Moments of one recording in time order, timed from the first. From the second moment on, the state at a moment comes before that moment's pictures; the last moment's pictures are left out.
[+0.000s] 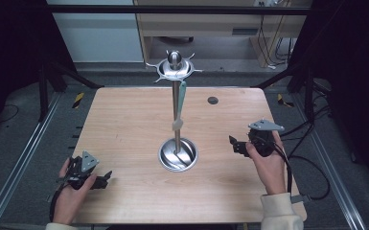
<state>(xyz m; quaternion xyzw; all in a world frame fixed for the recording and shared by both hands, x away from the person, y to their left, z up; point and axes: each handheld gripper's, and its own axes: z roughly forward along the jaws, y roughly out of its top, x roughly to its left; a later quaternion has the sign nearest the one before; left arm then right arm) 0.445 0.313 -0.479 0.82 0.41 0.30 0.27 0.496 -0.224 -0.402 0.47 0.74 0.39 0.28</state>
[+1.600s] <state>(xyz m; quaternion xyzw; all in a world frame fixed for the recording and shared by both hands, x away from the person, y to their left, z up) 0.446 0.310 -0.480 0.82 0.40 0.29 0.27 0.521 -0.211 -0.484 0.49 0.76 0.35 0.25</state>
